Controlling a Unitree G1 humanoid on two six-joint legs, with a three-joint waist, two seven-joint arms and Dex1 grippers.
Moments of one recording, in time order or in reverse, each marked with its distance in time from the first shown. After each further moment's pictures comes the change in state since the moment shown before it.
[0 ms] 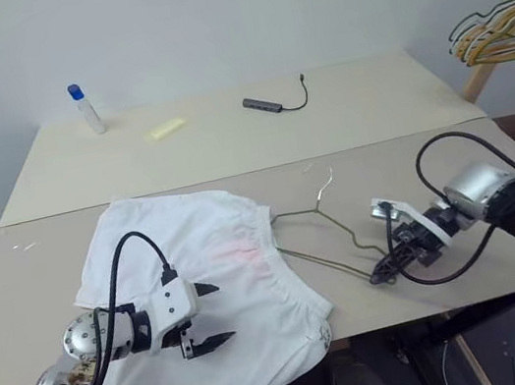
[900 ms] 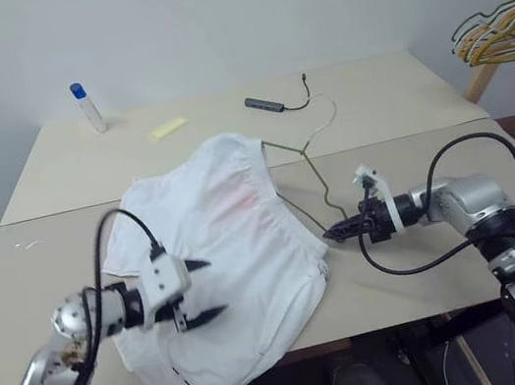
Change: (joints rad) left arm -0.319 -0.024 0.161 0.084 -0.138 0.025 -0.005; right arm 0.315 0.186 -0.865 -0.419 -0.199 -0.081 -0.475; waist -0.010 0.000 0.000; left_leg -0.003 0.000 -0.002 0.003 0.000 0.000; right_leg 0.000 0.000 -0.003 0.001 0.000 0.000
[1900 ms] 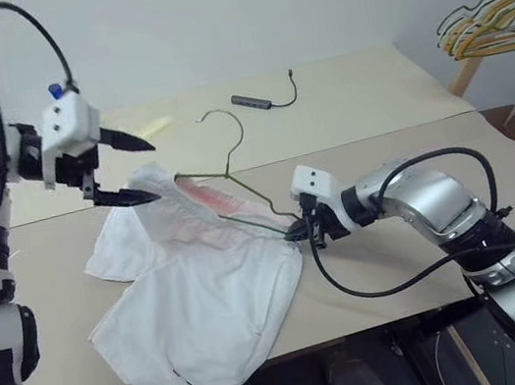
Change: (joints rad) left arm -0.879 0.136 -0.444 1.007 0.051 -0.362 -0.584; right arm -0.049 0.058 0.211 -0.434 -0.293 0.059 -0.133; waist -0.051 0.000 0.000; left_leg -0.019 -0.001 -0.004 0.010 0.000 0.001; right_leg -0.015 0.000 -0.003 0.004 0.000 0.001
